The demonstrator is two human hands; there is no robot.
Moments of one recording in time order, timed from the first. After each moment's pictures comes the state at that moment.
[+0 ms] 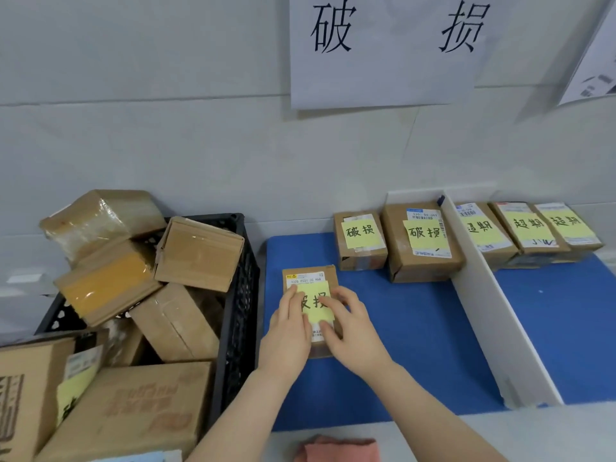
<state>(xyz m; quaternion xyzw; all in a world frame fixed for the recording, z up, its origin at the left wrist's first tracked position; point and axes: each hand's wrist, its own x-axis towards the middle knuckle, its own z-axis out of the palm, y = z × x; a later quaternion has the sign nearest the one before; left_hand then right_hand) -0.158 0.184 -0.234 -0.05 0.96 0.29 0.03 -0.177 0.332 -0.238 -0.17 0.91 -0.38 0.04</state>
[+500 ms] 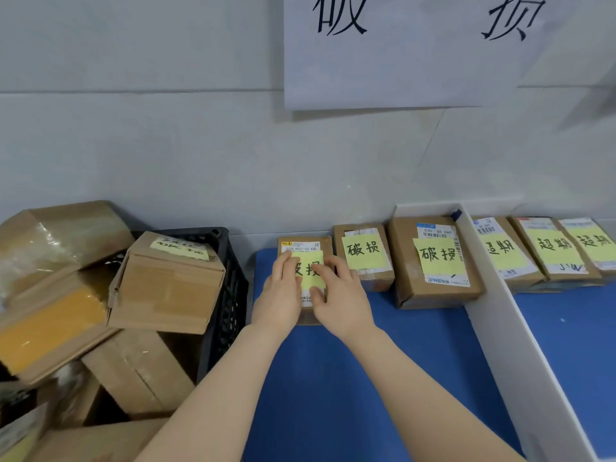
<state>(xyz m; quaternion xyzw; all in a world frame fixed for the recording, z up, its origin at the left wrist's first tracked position) -0.288 0.166 -0.242 -0.04 0.95 0.30 0.04 -0.295 0.301 -0.230 -0.11 0.95 -0.30 0.02</state>
